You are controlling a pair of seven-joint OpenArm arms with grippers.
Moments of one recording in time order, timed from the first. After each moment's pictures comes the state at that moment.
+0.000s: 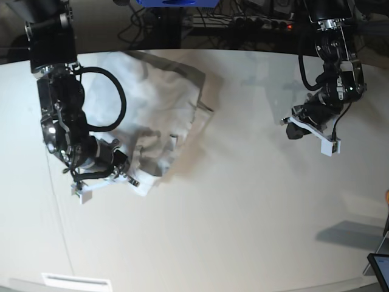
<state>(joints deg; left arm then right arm) 11.4 -20.2 -18.8 100.7 -43.2 -6.0 56.7 10.9 13.0 -13.3 100.0 39.8 -39.6 -63.2</state>
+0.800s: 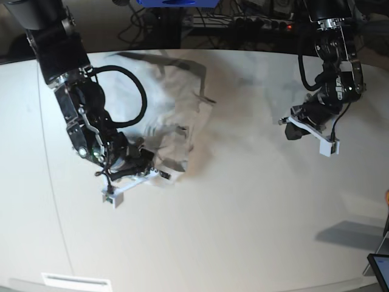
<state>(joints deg) 12.9 -20.2 -18.1 104.3 -43.0 -6.0 56.5 14.5 14.1 -24.3 100.9 40.6 -39.4 -56.7</state>
